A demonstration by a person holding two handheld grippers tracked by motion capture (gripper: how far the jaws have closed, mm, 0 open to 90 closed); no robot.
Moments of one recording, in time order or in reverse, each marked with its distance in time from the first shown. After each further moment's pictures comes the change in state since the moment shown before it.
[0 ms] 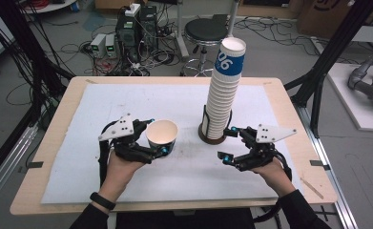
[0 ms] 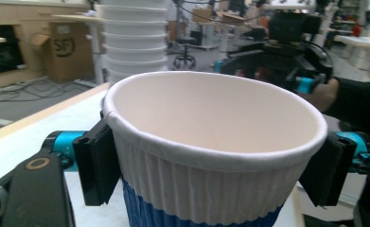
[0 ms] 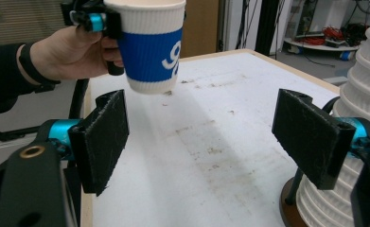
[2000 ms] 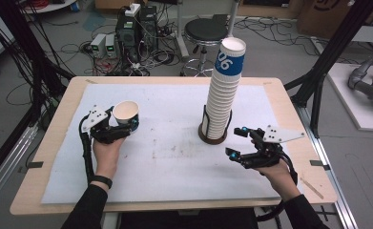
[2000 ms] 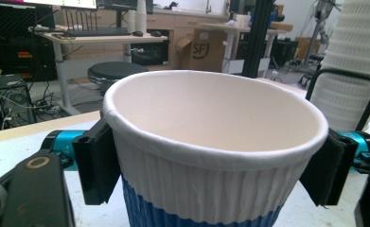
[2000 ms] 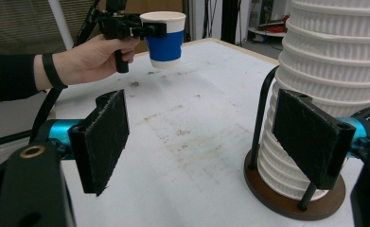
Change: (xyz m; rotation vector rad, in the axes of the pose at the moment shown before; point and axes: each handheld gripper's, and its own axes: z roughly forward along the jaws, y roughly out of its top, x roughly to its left) left arm 0.095 -0.062 -0.041 -0.046 0.517 -0.061; right arm -0.006 -0.014 -0.017 0.015 -0.145 0.063
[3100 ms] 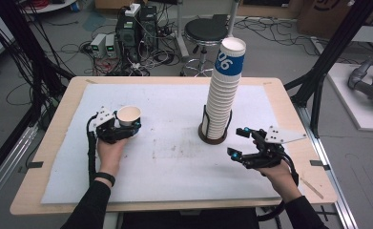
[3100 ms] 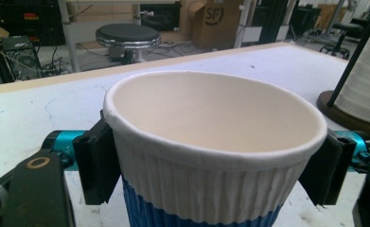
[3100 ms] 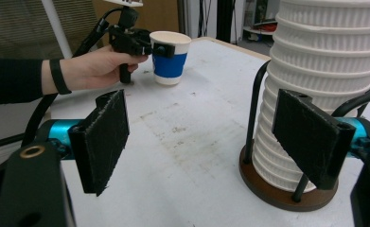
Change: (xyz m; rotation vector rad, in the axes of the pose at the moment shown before) left arm 0.013 -0.025 0.018 0.144 0.050 -0.016; right arm -0.002 -0.004 -0.004 -0.003 -0.018 0.011
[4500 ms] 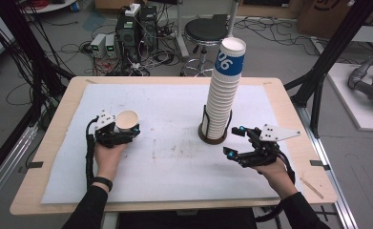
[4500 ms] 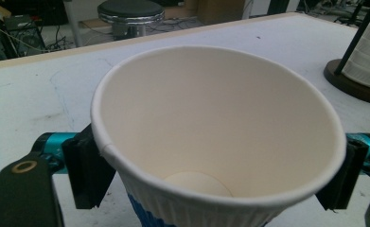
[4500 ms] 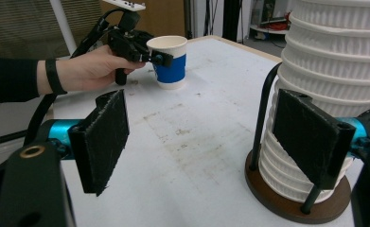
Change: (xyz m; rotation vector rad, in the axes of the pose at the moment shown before) left arm -0.005 -0.005 -0.010 0.090 0.024 0.016; right arm -0.001 0.003 0.012 0.012 0.029 -0.010
